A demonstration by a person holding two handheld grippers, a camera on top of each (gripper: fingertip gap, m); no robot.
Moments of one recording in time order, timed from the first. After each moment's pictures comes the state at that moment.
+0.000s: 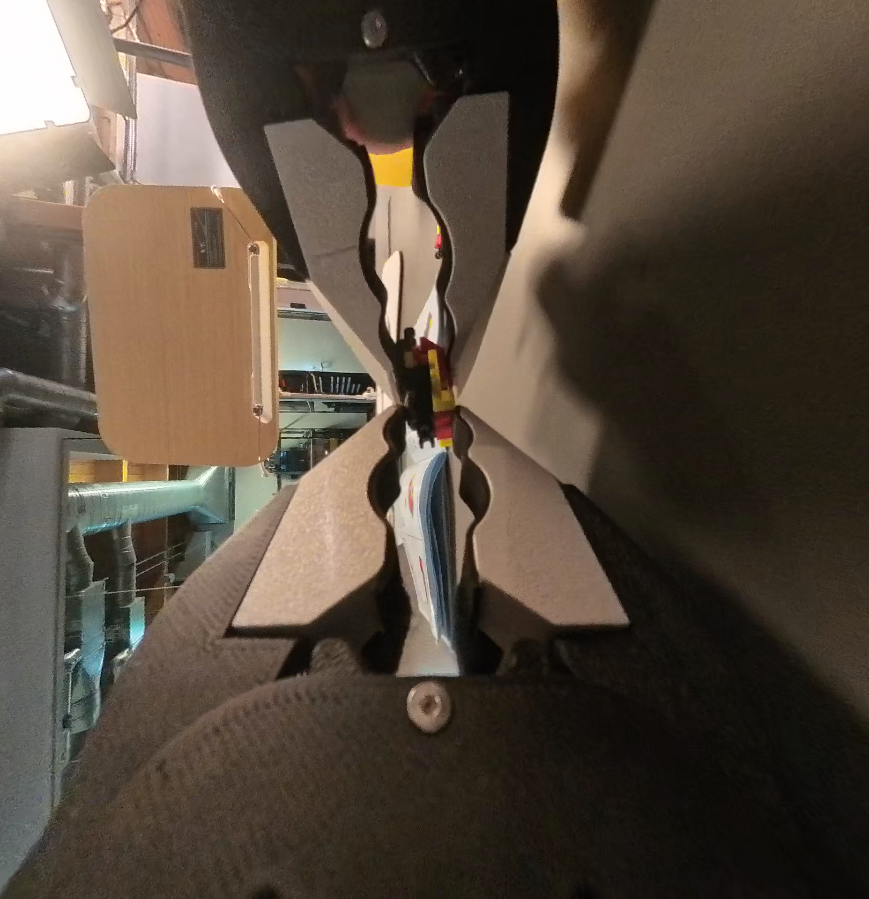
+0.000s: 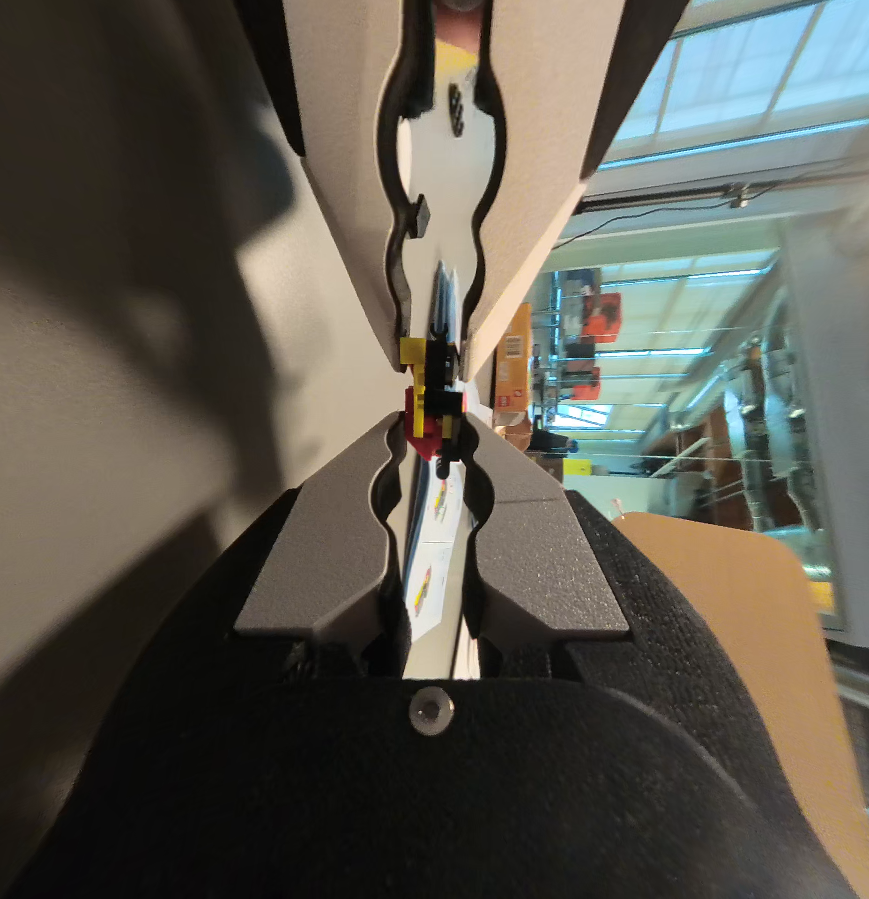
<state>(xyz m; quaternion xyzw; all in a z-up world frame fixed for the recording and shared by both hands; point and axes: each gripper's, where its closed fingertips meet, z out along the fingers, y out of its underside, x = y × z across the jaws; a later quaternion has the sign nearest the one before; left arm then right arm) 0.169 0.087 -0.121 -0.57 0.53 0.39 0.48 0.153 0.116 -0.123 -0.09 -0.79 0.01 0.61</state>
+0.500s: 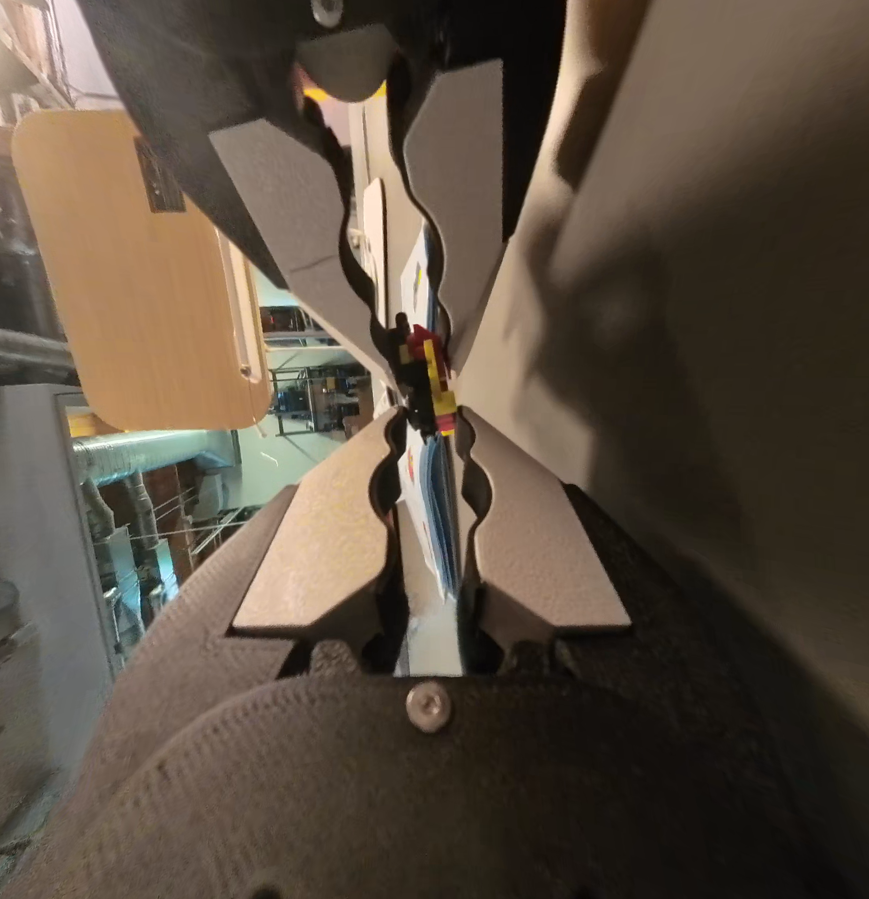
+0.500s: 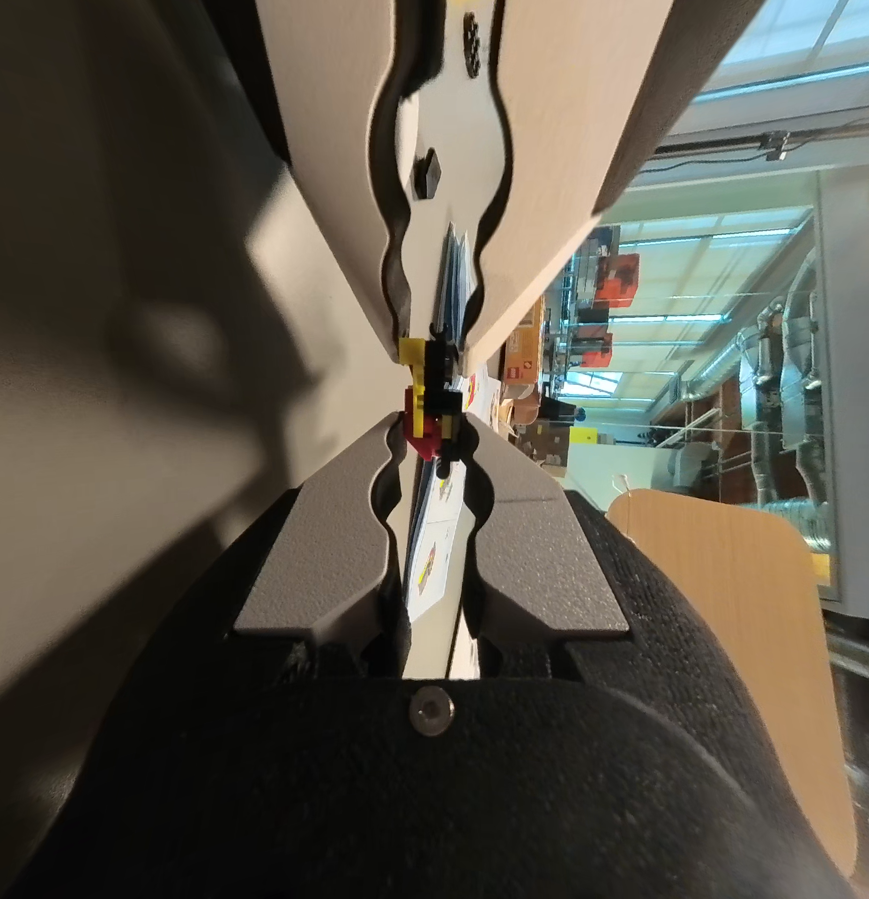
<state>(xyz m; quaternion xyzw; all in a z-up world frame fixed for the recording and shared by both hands) 0.162 0.094 -0.127 -0.61 0.51 0.44 0.41 0.152 0.124 -0.130 -0.12 -0.79 -0.02 0.59</state>
